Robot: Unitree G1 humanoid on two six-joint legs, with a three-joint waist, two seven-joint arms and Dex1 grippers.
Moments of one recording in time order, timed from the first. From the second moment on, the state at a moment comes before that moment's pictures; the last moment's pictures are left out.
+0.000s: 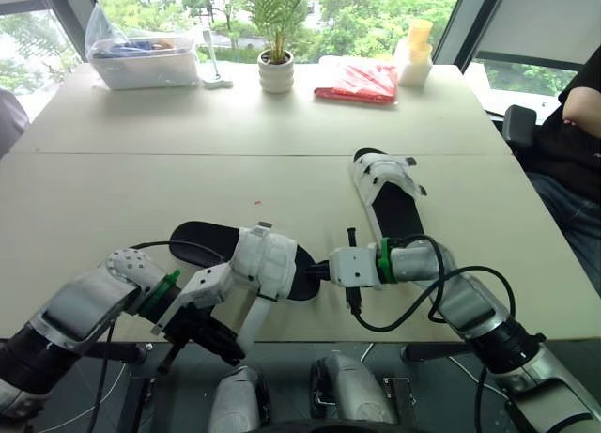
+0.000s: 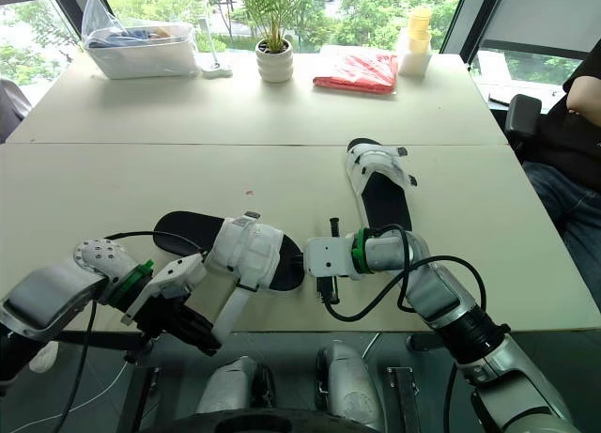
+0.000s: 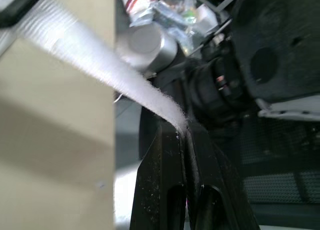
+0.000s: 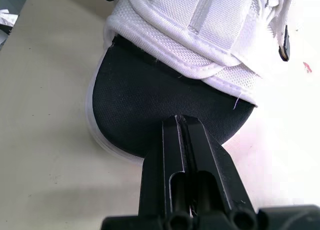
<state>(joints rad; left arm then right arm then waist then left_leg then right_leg) -0.23 1.01 -0.31 -0.36 -0.54 0.76 -1.51 -0.35 -0.61 0.45 -0.19 -0.13 0.08 1.03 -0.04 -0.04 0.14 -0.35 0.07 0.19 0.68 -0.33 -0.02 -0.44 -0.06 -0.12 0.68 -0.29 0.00</state>
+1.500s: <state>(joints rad) -0.84 1.01 -0.62 0.03 -0.43 -0.25 -1.61 -0.35 -0.61 0.45 -0.19 -0.14 0.07 1.02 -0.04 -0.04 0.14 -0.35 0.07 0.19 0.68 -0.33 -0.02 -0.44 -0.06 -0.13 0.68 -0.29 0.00</state>
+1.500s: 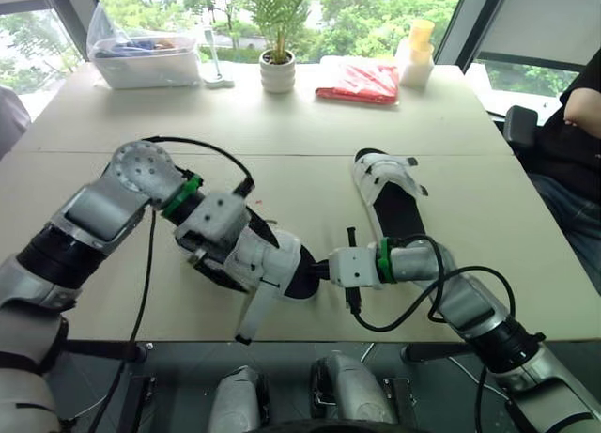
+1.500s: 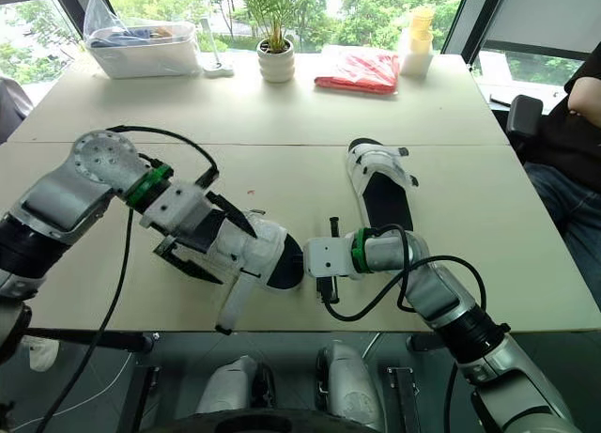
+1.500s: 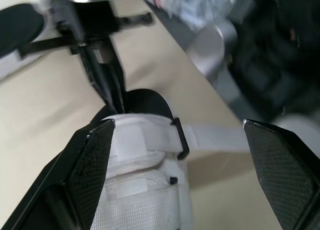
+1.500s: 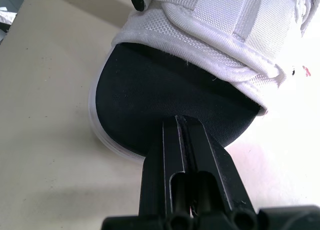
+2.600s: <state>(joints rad) -0.86 0.89 -0.85 0.52 -0.36 -1.61 -1.42 -0.32 -0.62 0.44 -0.23 -0.15 0.12 1.01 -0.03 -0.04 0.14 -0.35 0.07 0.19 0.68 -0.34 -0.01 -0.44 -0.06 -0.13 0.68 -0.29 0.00</state>
